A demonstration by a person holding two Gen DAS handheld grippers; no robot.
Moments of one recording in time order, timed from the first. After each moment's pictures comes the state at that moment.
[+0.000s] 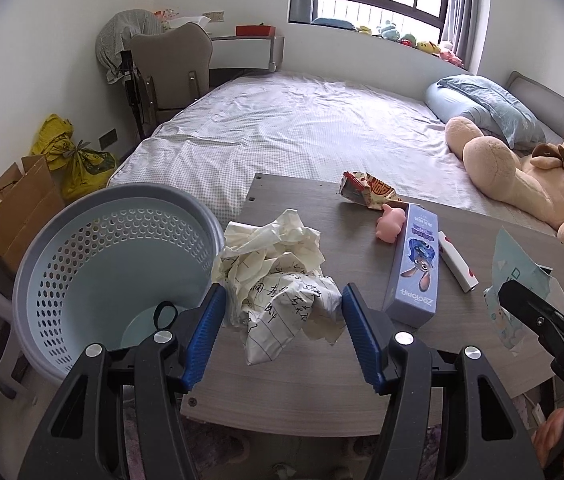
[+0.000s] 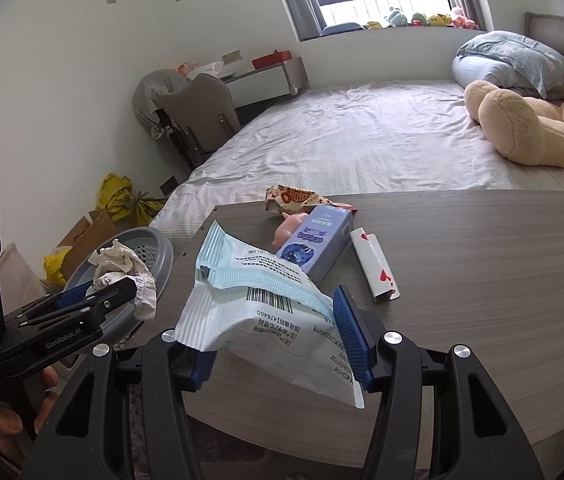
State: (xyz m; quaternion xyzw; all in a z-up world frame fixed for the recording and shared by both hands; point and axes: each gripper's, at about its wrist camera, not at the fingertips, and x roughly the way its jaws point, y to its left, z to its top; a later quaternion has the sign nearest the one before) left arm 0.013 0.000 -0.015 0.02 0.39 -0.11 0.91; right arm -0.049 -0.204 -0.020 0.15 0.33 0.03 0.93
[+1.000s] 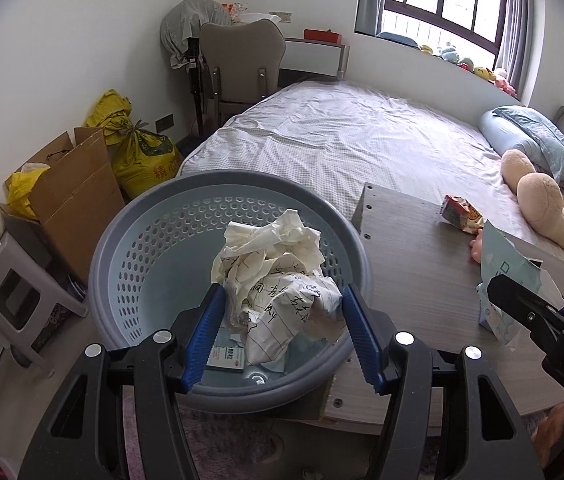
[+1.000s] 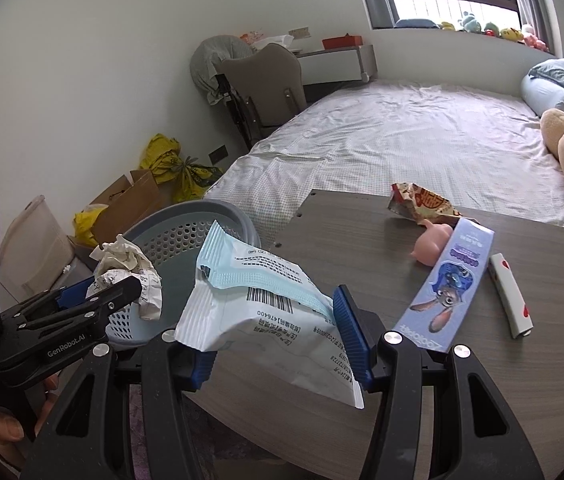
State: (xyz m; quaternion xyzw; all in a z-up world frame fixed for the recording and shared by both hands) left arm 0.029 0.107 -0.020 -0.02 0.39 -0.03 0.92; right arm 0.014 -0.090 -0.021 0.10 0.35 0.12 0.92
